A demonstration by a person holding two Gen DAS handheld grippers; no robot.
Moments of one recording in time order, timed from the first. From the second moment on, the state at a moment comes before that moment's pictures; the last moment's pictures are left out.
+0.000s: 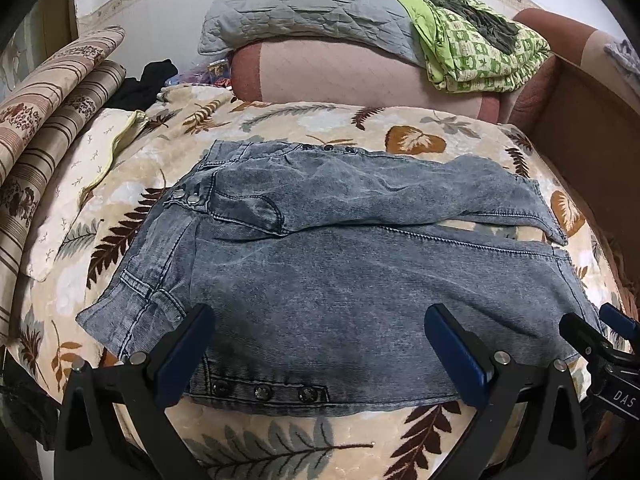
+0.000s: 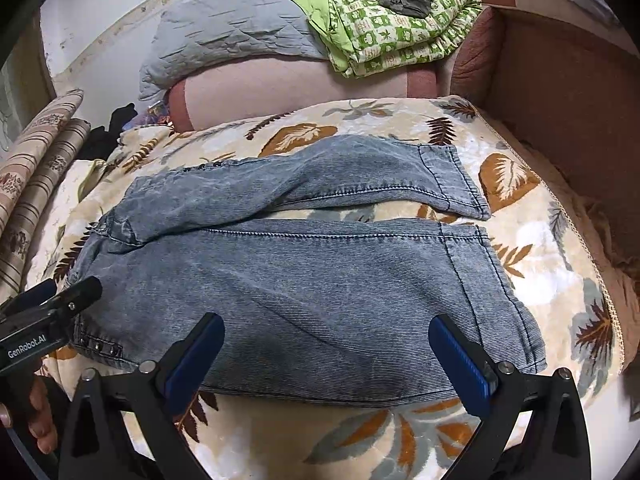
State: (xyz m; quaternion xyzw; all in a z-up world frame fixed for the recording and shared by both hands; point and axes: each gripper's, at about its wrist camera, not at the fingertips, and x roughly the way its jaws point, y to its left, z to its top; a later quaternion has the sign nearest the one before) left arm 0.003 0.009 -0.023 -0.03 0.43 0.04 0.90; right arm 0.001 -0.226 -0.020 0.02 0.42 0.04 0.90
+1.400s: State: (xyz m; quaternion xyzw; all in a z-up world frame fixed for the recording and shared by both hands) left arm -0.015 0.223 -0.093 -0.28 0.47 0.23 0.80; right arm 0.007 -0.428 -0.102 0.41 0.49 -0.04 0.77
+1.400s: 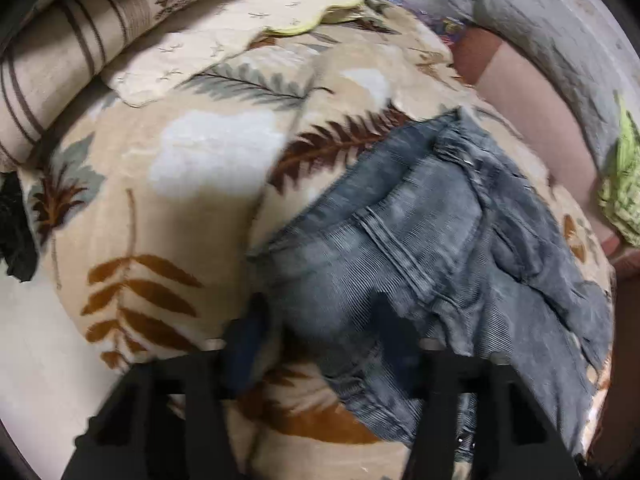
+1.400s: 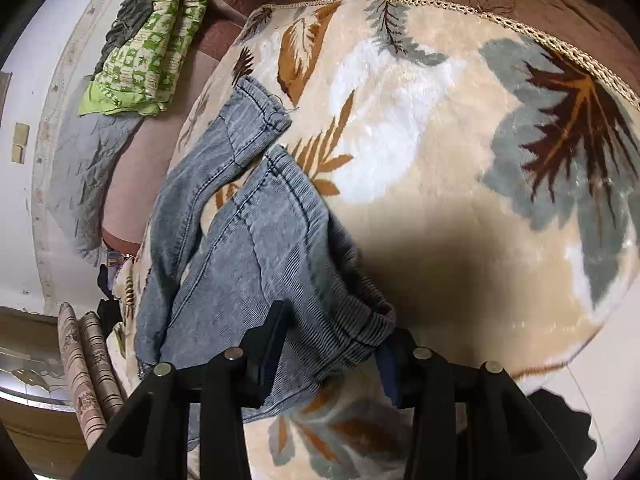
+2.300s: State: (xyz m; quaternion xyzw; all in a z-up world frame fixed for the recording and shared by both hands) left arm -0.063 0.156 0.006 -0.12 0.36 0.21 0.90; right arm 0.007 -0.450 -0.035 0.23 0.45 -0.10 0.86
